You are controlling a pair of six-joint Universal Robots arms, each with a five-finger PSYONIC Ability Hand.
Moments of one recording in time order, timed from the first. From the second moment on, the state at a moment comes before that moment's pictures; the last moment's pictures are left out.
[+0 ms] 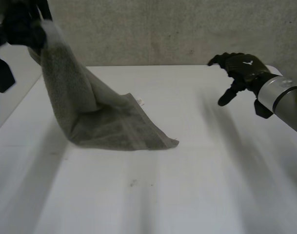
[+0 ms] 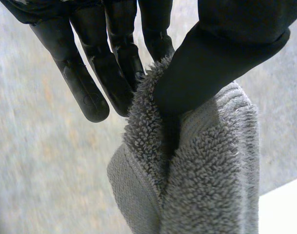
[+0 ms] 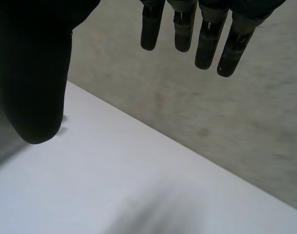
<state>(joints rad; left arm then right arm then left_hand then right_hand) 4.50 -1.47 -1.42 3.15 -1.37 3.05 1.76 -1.11 1.22 0.02 1.15 3.02 1.17 1.22 1.22 1.22 1.03 0.29 0.26 0.26 0.27 0.09</state>
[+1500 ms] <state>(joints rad) 4.50 -1.32 -1.28 3.09 -1.40 3.06 2.18 -0.79 0.97 0.00 0.77 3.39 1.17 1.22 1.22 1.22 1.03 1.38 1.20 1.21 1.21 1.02</state>
